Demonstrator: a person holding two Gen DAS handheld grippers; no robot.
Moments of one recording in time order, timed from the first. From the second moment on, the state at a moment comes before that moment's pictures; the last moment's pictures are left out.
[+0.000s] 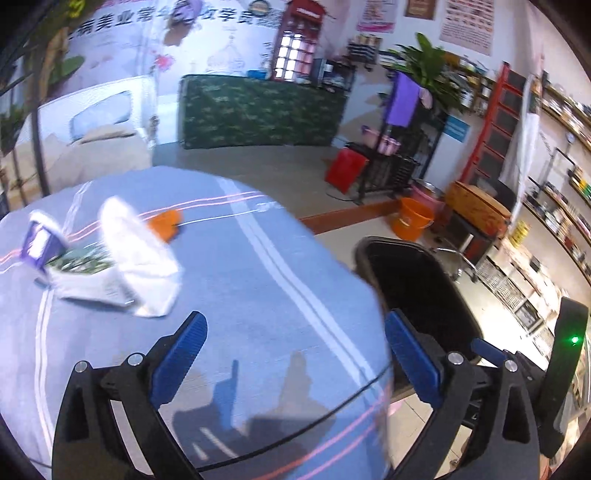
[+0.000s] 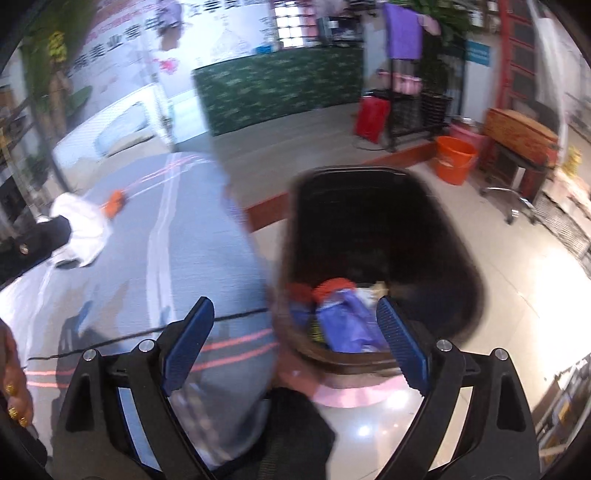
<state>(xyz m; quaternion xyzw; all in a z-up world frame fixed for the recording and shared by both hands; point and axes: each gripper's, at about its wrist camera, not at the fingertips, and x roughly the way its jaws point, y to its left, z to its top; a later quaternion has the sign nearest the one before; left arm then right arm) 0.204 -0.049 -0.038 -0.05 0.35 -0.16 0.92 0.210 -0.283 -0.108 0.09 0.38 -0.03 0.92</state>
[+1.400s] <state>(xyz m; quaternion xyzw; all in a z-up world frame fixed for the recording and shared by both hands) 0.196 0.123 -0.049 -0.11 0.37 -0.02 0.92 0.338 -0.035 -0.099 -0.13 0.42 0.12 0.89</state>
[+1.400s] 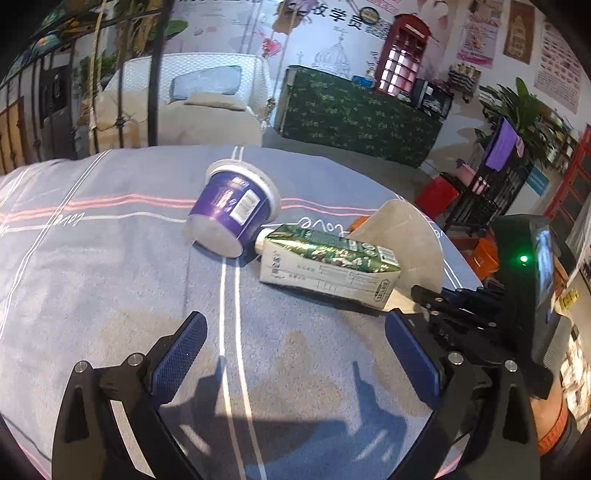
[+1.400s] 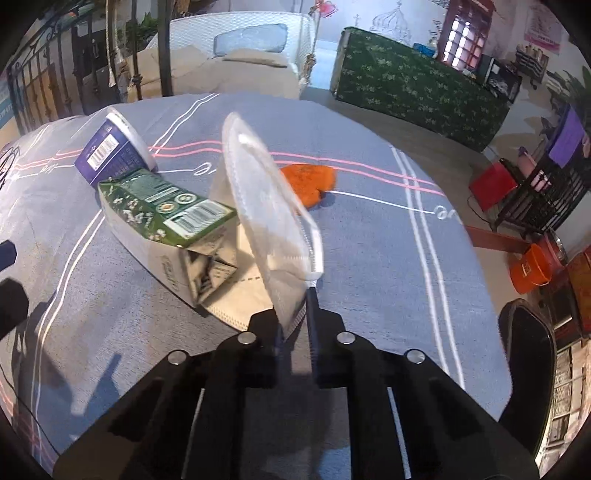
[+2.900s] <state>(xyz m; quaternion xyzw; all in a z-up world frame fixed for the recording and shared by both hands) 0.336 0.190 -0.051 -0.09 0.47 0.02 0.88 0.274 -0.154 -0.071 -0.02 0.38 0.06 0.92</state>
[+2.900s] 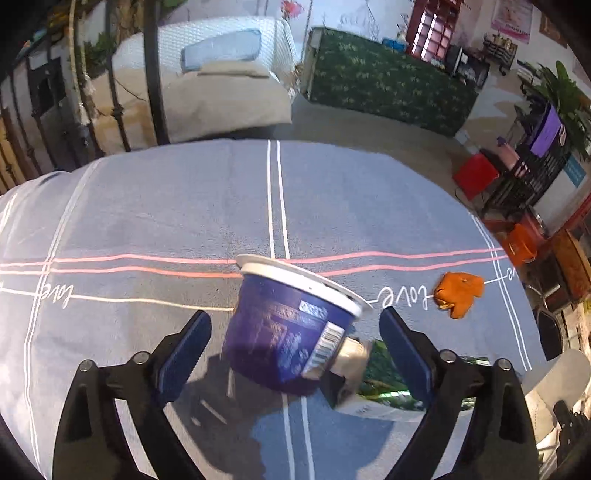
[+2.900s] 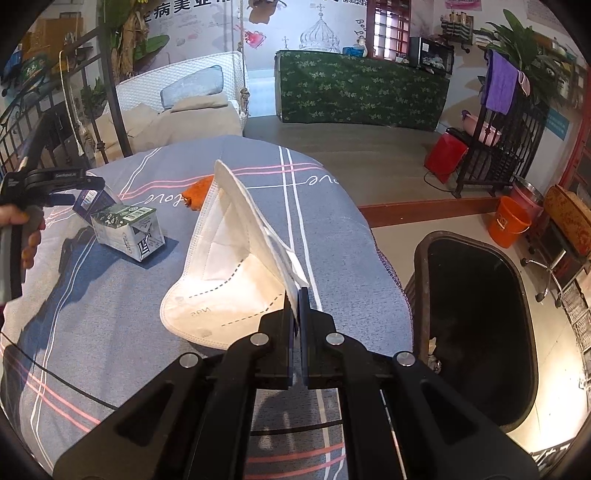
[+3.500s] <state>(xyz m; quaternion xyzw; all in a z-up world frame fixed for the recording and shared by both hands) 0.289 0.207 -0.049 -0.11 0.39 0.05 0.91 0.270 -0.160 -0.078 0.00 0.39 0.07 0.92</state>
